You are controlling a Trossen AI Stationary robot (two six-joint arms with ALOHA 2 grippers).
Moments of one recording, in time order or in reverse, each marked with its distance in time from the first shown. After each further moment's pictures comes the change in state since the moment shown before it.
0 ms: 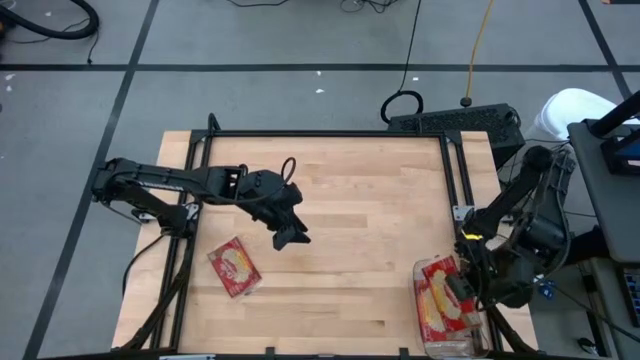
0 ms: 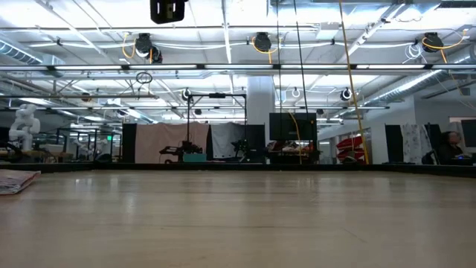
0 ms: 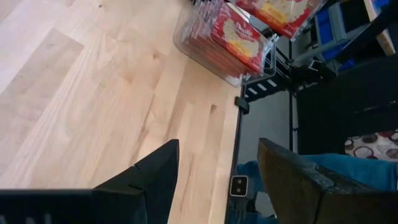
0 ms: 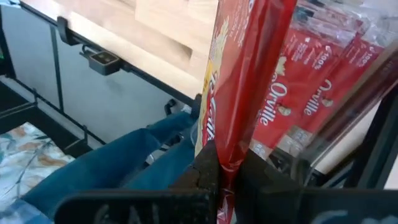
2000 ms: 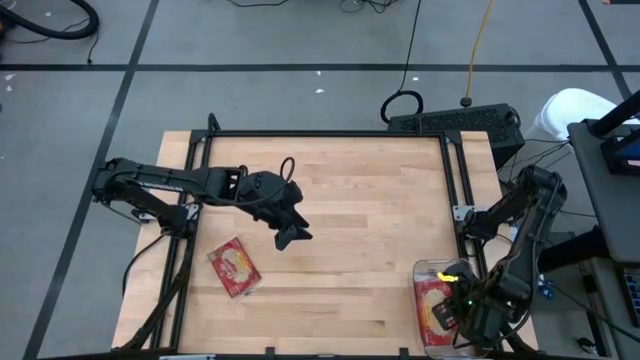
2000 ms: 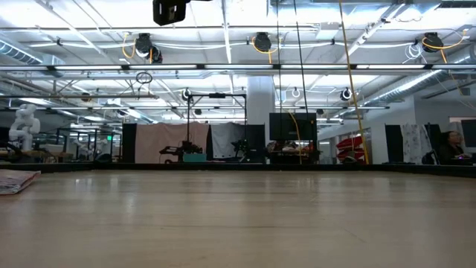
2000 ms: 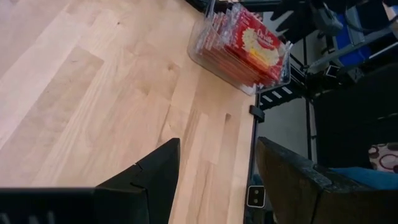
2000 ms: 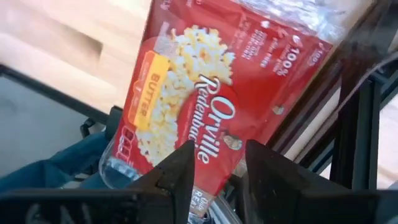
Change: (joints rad) left arm -0.004 0.000 0.000 0.002 -0.083 0.040; right arm 0.053 0.279 -0.041 -0.040 -0.108 -0.003
